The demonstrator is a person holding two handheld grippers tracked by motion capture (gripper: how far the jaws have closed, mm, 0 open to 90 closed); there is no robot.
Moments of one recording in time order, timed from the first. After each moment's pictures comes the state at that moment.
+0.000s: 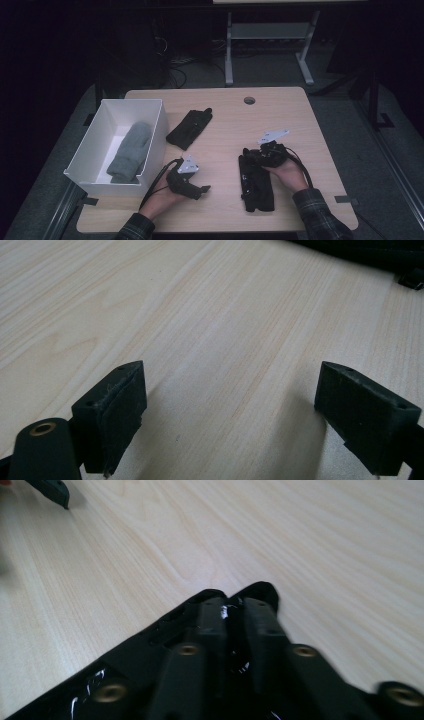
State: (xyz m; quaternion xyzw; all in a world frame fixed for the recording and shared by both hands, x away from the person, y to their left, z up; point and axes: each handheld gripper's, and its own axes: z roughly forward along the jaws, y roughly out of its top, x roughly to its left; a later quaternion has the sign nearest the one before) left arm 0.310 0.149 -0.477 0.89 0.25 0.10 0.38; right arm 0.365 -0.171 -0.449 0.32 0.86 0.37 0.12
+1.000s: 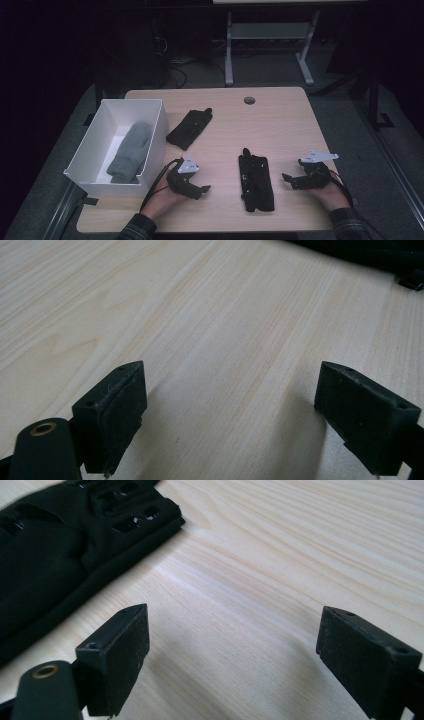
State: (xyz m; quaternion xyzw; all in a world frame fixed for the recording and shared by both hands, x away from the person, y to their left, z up) left arm 0.310 0.149 -0.477 0.89 0.24 0.10 0.38; right arm 0.306 -0.277 -0.478 0.42 0.82 0.36 0.17
